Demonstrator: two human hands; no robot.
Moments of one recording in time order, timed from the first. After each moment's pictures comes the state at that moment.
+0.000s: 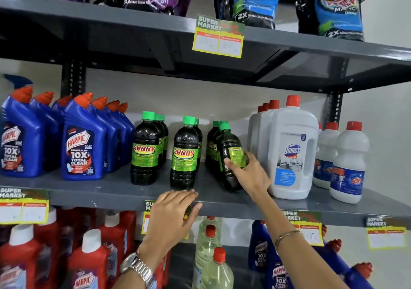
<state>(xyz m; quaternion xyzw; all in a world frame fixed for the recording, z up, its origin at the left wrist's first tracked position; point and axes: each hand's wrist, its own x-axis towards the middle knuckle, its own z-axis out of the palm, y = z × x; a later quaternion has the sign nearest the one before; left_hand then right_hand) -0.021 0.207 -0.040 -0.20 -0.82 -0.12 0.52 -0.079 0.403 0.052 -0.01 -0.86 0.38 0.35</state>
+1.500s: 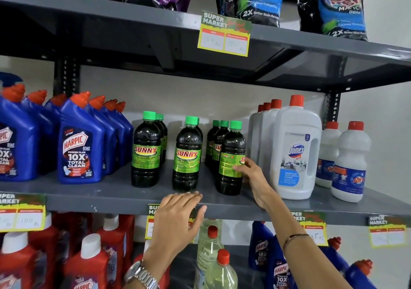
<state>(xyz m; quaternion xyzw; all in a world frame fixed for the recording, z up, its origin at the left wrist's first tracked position) -0.023 0.206 -0.040 -0.20 -0.82 -0.15 0.51 -0.088 0.410 0.043 0.17 -0.69 0.69 0.13</state>
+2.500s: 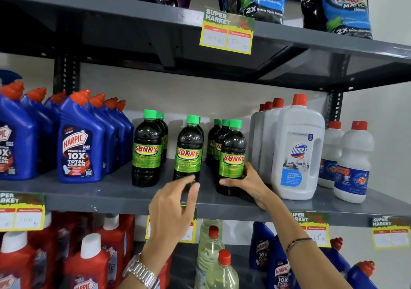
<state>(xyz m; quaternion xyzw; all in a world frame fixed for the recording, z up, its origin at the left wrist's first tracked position) -0.002 0.205 -0.008 -0.14 -0.77 -0.34 0.52 -0.093 0.408 0.036 0.16 -0.79 0.59 0.11</state>
